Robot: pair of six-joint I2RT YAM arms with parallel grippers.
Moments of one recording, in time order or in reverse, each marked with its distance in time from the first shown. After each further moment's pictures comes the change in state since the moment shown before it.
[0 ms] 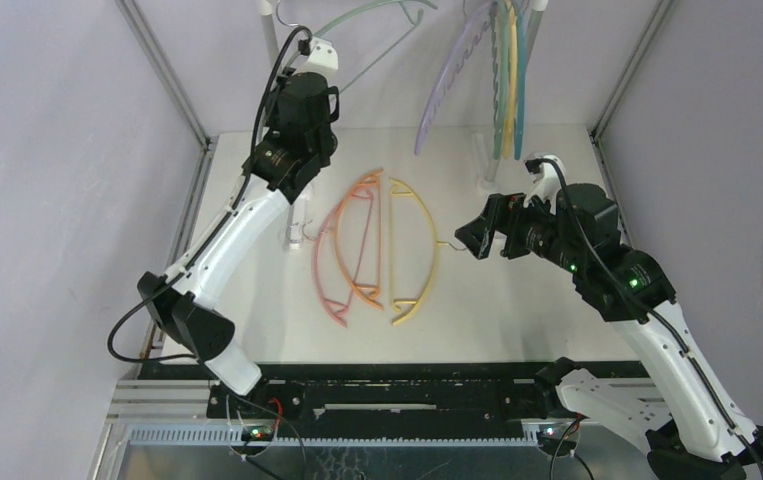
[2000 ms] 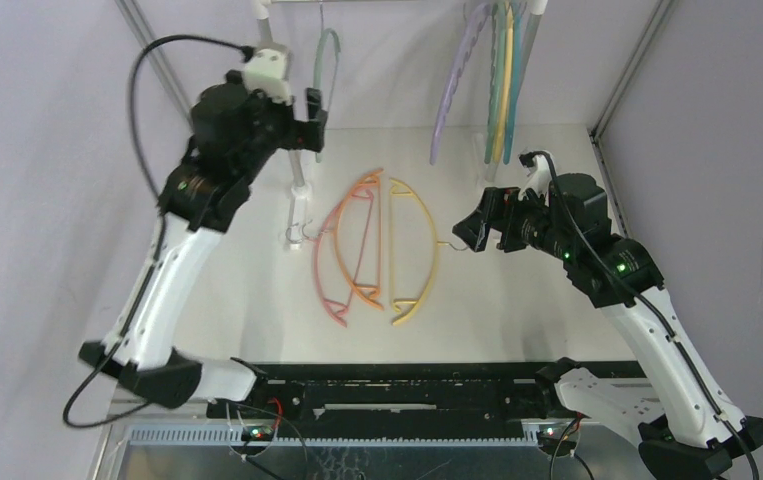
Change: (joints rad) left arm 0.078 -0.197 0.042 -0.322 0.813 -0.420; right arm -0.058 0.057 0.000 0.004 -0.061 0.007
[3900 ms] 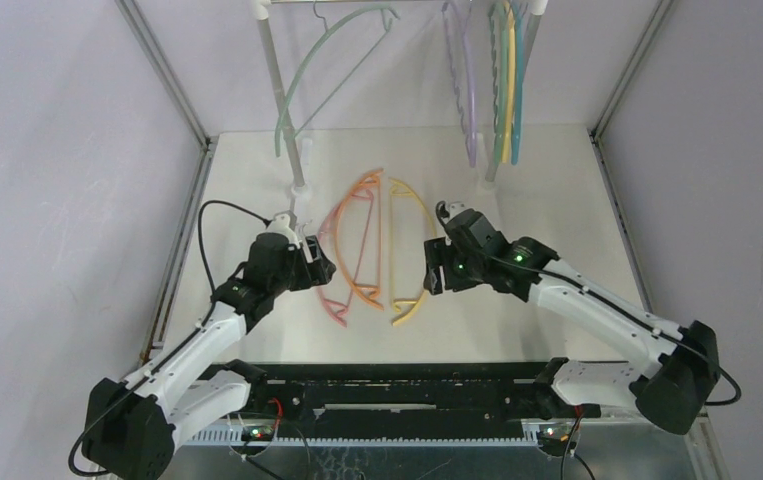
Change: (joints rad) left arm 0.092 -0.479 -1.321 0.353 0.211 -0.611; right arm 0.328 0.225 -0.225 0.019 0.229 0.080
